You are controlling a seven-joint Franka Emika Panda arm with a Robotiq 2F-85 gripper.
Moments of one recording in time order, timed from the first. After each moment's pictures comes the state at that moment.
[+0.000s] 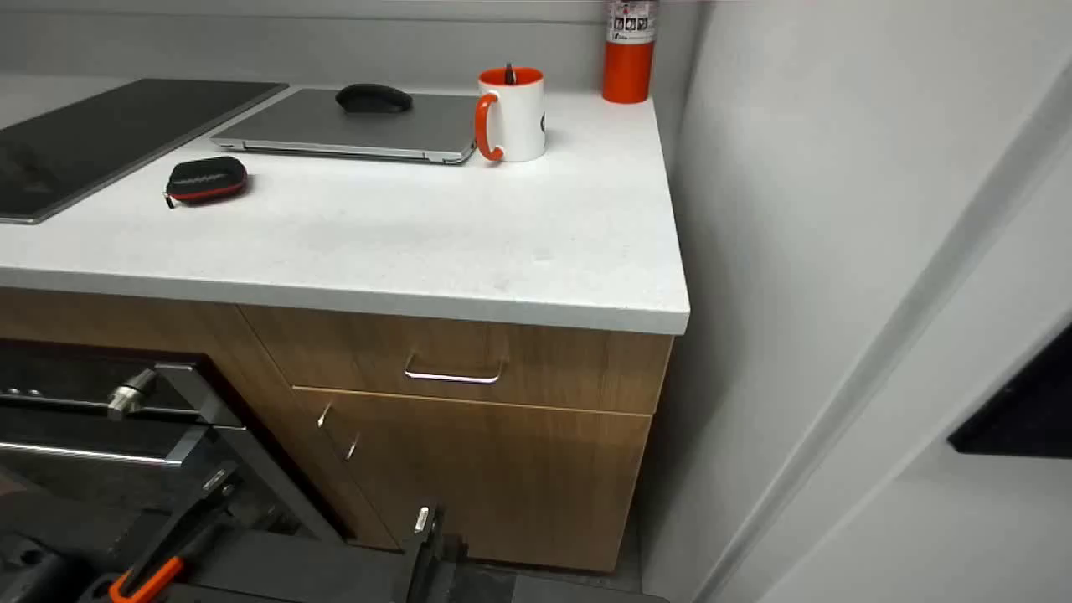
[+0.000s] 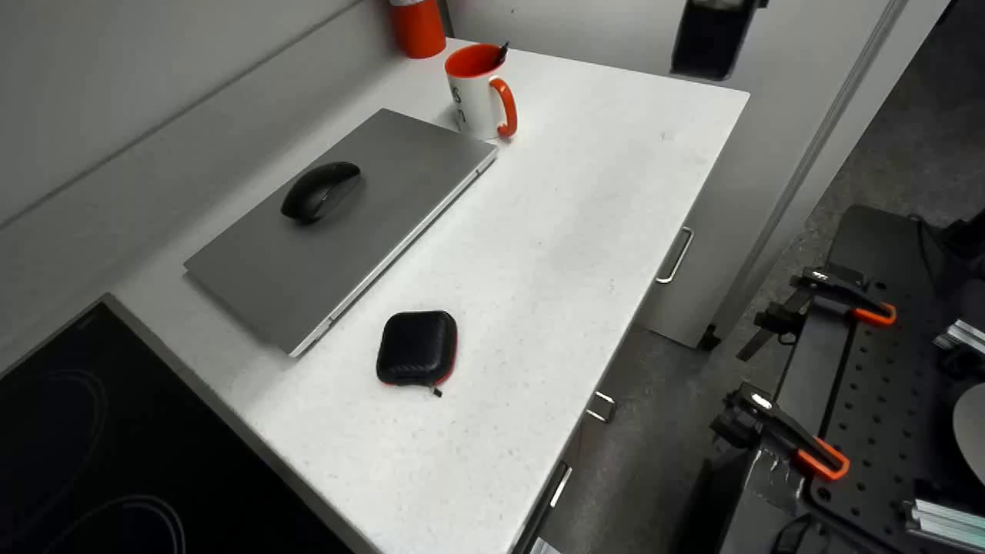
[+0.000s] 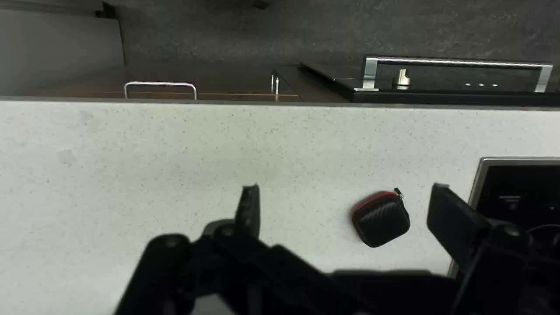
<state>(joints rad) 0.11 -0.66 0.07 -2.48 0.15 1.88 0.04</state>
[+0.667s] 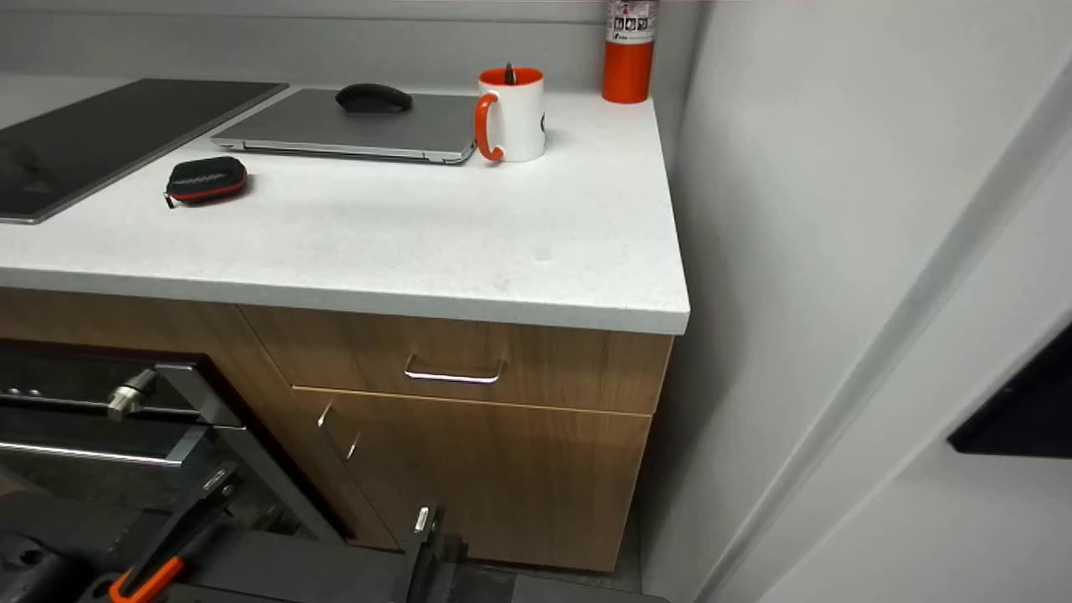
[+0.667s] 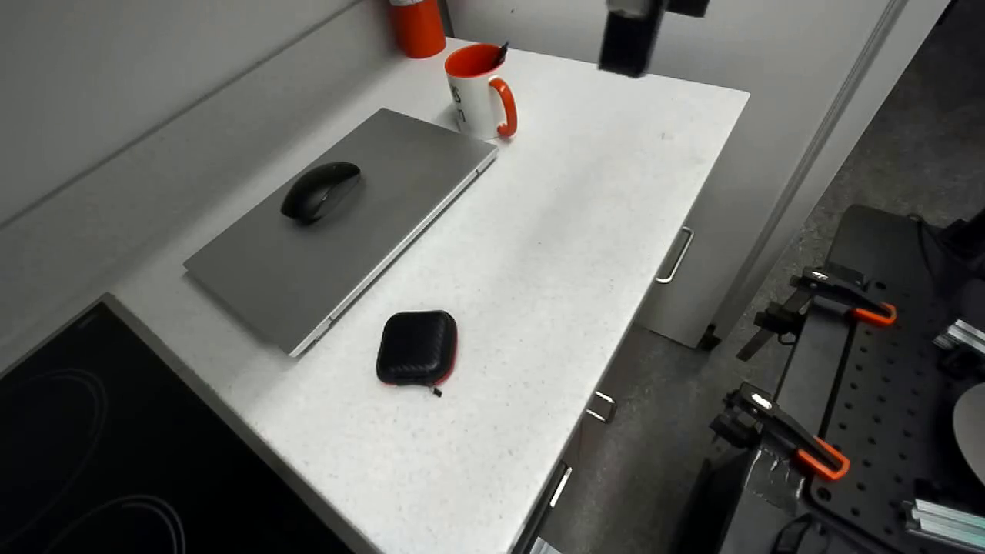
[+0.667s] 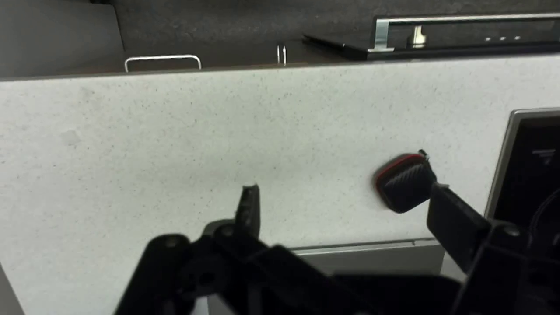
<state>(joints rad) 0.07 -0.57 0.07 -2.46 0.15 2.00 0.07</state>
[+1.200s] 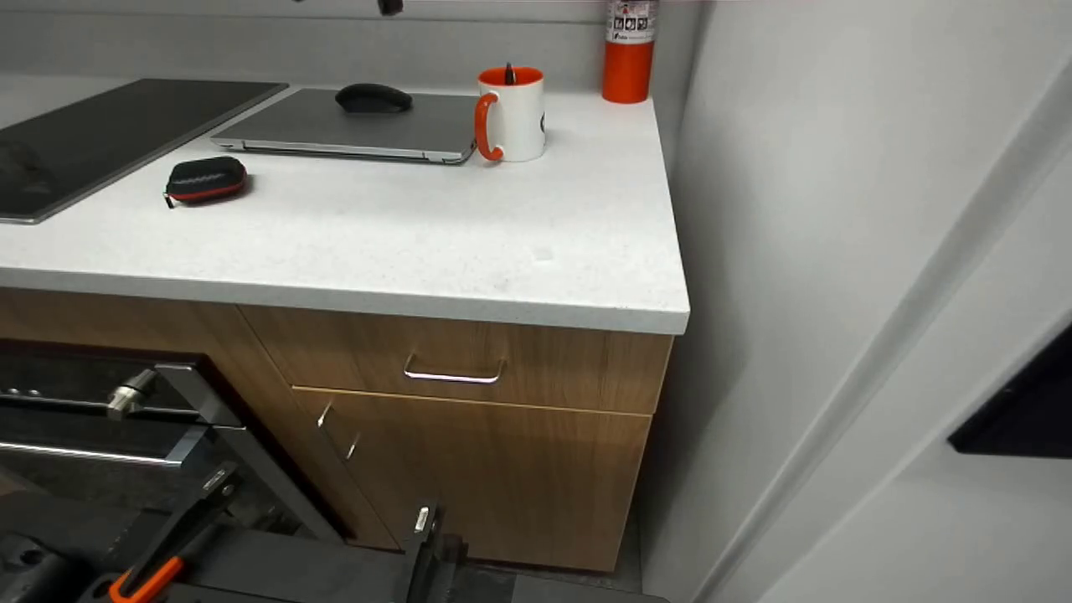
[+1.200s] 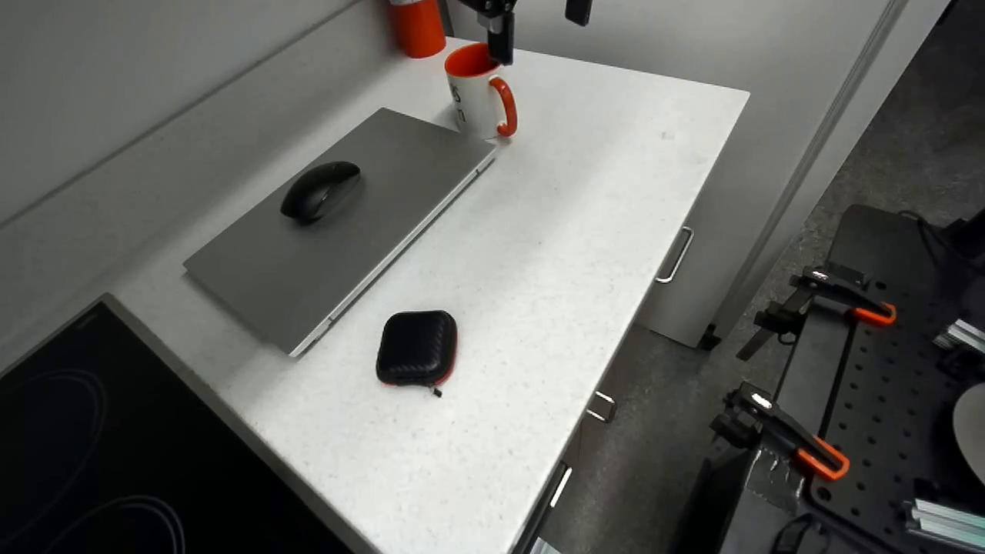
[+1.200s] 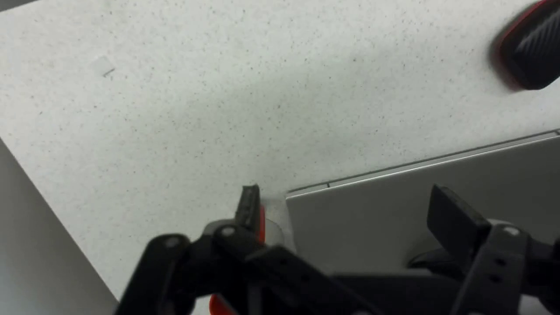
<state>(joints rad) -0.04 -0.21 0.06 -2.29 0.04 2.23 0.21</state>
